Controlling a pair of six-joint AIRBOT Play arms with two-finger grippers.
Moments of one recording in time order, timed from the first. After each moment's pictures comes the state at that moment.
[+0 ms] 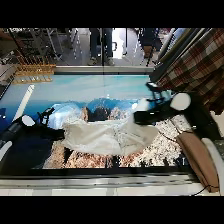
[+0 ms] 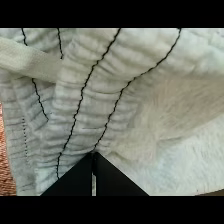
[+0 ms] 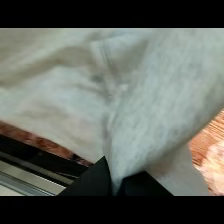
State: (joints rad) left arm 0.07 -1.38 0.98 1.09 -1.05 -1.20; right arm 0.31 -1.24 1.39 -1.21 1.33 1.67
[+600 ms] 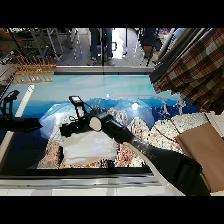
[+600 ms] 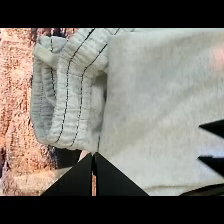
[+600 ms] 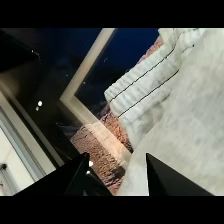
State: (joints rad) left arm 0.30 -1.09 1.13 1.06 -1.32 -1.23; right arm 0.81 -1.79 1.80 -1.05 0.83 1.65
